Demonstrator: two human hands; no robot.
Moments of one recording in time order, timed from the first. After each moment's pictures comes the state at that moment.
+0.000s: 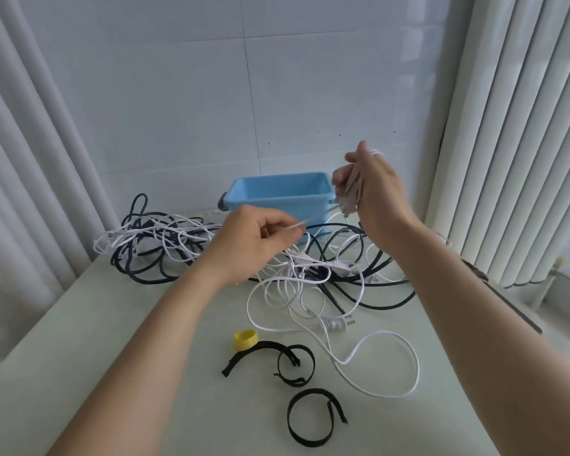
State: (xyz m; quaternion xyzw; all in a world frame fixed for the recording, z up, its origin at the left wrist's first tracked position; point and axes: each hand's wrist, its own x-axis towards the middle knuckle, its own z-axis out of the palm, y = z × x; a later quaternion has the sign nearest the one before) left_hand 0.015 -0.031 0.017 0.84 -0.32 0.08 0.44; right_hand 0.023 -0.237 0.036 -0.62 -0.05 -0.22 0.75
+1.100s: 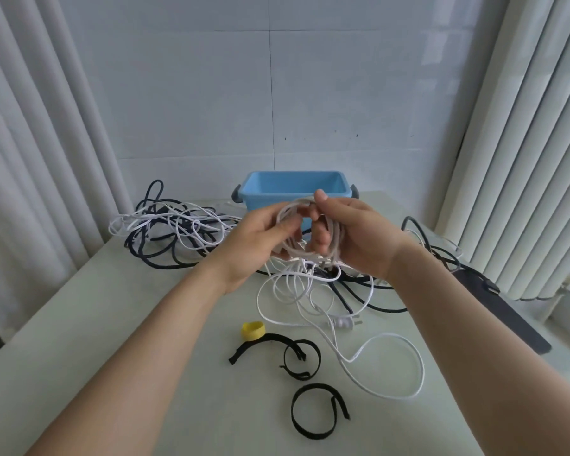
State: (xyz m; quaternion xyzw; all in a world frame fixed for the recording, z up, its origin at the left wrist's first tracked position) left_hand 0.020 -0.024 -0.001 0.72 -0.30 -0.05 0.62; right_hand 0.007 -0.217 0.009 -0.61 -0.23 0.12 0.75
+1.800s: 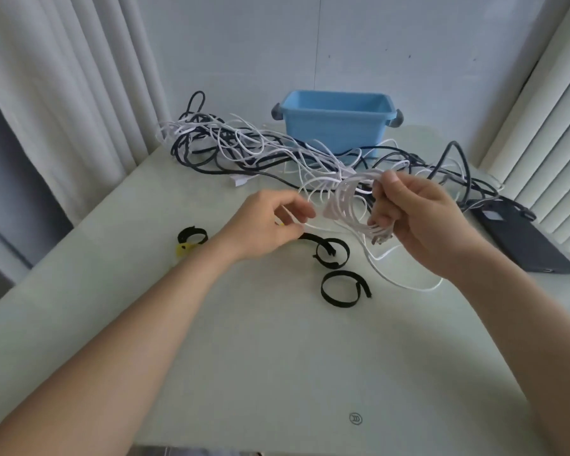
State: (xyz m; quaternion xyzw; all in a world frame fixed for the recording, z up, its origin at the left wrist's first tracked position) left_hand -0.053 0.027 -0.073 0.87 -0.25 0.03 0.43; right_hand -0.084 -0.213 -0.051 -0.65 -0.12 0.00 0.75
